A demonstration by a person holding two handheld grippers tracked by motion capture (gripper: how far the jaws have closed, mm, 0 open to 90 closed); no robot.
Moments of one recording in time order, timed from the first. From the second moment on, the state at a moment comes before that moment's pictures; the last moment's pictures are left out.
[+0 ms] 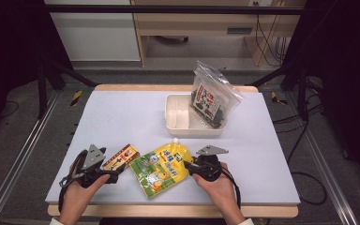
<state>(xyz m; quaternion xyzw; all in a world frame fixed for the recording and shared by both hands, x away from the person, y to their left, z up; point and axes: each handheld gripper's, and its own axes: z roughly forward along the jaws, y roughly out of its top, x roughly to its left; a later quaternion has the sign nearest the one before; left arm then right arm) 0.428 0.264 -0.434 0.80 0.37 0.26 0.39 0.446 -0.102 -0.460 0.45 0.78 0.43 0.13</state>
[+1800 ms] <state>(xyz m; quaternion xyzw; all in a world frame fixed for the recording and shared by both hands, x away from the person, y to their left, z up) 0.448 0.237 -0.392 0.85 0.29 0.22 0.38 0.483 -0.132 -0.353 0.30 0.85 0.40 0.16</state>
